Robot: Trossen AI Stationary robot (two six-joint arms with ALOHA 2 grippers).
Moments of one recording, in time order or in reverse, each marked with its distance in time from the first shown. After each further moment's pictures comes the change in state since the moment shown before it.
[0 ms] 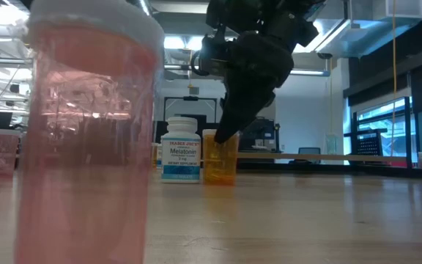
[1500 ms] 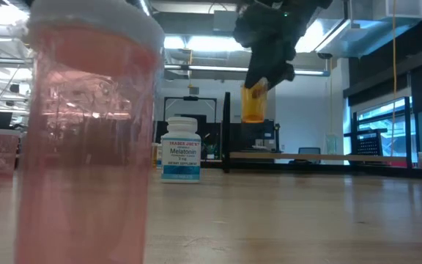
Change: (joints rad) left arm 0.000 0.000 -0.001 0.021 -0.012 0.004; right arm -0.186 -0.309 0.024 -0.346 0.112 0.253
